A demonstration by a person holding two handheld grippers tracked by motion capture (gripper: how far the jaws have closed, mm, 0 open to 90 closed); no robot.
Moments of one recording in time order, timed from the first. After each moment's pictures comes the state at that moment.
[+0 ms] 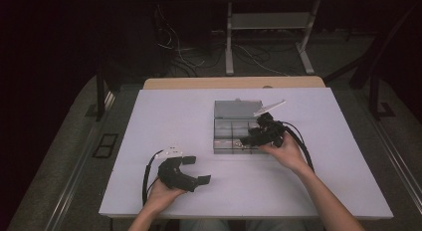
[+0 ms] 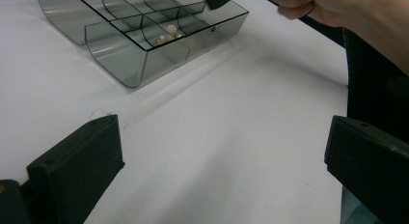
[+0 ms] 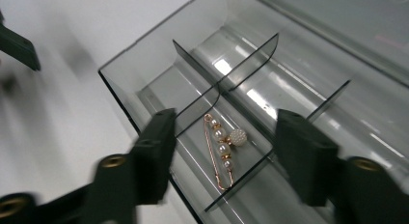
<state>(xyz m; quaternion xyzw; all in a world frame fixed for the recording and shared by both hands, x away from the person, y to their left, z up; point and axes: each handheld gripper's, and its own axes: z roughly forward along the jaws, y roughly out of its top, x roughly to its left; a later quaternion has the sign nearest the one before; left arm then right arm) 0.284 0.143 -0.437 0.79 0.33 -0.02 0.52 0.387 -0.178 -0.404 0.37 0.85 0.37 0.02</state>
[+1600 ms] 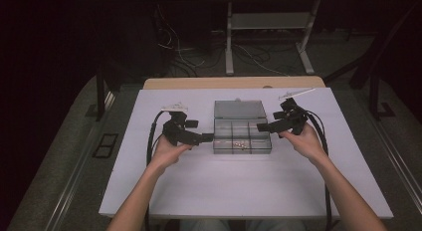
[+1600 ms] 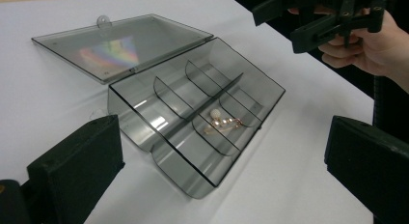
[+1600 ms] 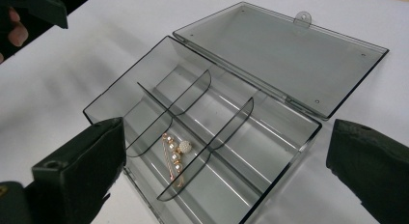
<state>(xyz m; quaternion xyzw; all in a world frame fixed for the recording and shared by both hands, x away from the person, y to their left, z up) 0.381 0.128 -0.377 0.80 0.34 -0.01 0.50 0.404 -0.236 -0.376 0.42 0.80 0.41 0.03</state>
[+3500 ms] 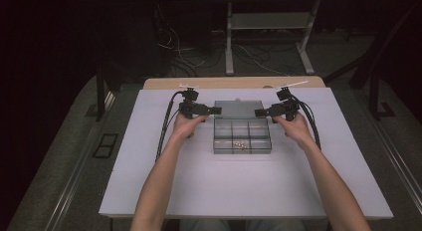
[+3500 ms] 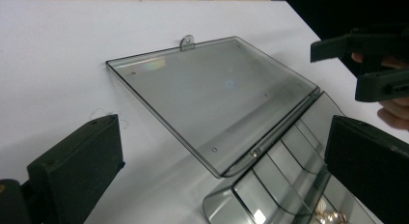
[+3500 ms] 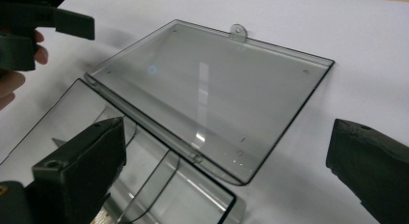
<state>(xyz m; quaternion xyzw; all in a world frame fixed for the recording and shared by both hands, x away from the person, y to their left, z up) 0.492 0.103 -0.424 0.74 0.46 -0.03 0.49 0.475 -0.243 -0.414 0.49 0.76 0.42 0.03</state>
